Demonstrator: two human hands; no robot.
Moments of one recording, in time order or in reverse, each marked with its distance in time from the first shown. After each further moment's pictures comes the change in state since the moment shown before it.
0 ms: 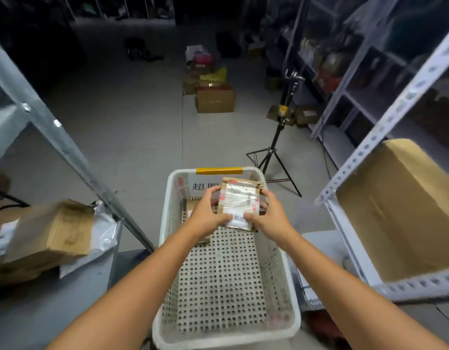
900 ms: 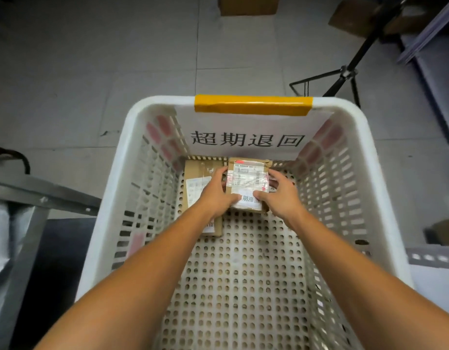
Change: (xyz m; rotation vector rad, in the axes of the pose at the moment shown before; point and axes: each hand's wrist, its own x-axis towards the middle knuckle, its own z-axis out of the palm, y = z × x) left_hand 0.331 -0.306 0.018 0.020 0.082 -0.311; right_hand 0.330 0.291 0.114 -0.085 -0.085 0.177
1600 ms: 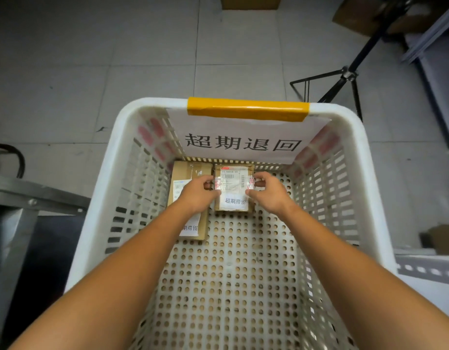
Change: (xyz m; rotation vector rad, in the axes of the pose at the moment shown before) left_hand 0.011 0.002 -0.030 0.264 0.068 -0.071; right_hand 0.023 -0.011 -0.005 -0.269 -0.149 0.069
